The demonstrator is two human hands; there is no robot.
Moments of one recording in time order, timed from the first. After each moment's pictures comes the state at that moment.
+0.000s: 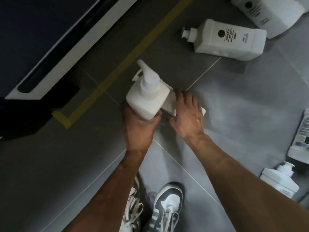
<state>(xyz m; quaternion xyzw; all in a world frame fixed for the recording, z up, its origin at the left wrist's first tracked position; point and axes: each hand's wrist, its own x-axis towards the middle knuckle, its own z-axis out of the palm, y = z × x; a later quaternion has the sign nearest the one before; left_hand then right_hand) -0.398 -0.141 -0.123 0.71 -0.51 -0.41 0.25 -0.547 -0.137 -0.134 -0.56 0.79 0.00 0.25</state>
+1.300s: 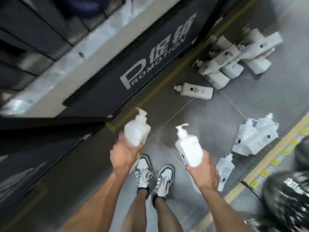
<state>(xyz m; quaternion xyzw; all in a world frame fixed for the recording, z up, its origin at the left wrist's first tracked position) -0.295 -0.154 0.237 0.78 -0.48 -0.39 -0.05 -0.530 -0.024 0.240 -0.26 0.89 0.03 0.36</state>
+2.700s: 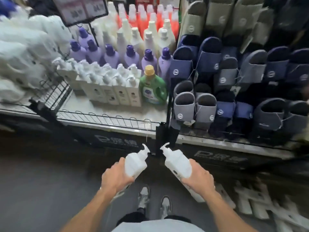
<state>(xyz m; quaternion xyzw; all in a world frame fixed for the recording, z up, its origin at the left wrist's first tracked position) -0.127 0.062 0.697 0.91 -0.34 -0.24 0.01 -0.388 -0.119 0.686 -0.80 0.52 0.11 0.28</state>
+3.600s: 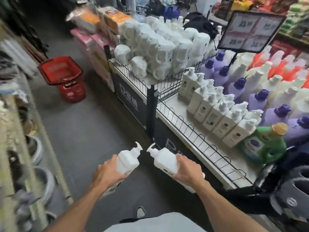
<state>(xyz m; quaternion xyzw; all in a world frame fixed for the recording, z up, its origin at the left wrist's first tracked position) 0.029 0.349 0.717 0.97 0.01 -0.20 0.13 -0.020 0.033 0.712 -0.97 0.08 0.19 0.13</state>
